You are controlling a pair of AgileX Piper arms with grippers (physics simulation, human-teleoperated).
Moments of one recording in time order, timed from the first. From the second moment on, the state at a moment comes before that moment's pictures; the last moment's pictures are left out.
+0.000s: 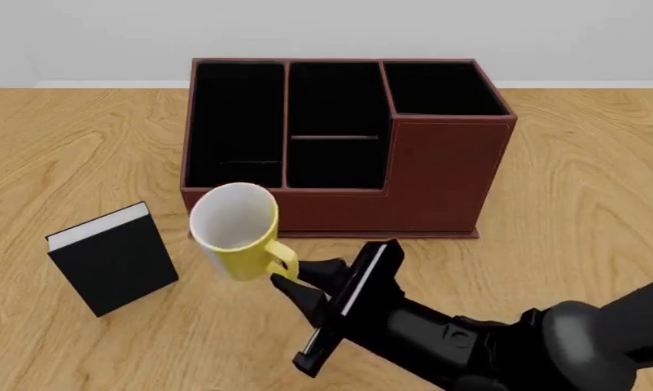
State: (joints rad) left arm 0.10 0.00 -0.39 0.27 0.00; right arm 0.99 1.74 -0.44 -1.08 -0.16
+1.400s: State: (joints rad) left arm 0.07 0.00 -0.45 0.30 0.00; right arm 0.74 0.79 -0.32 -0.42 -0.22
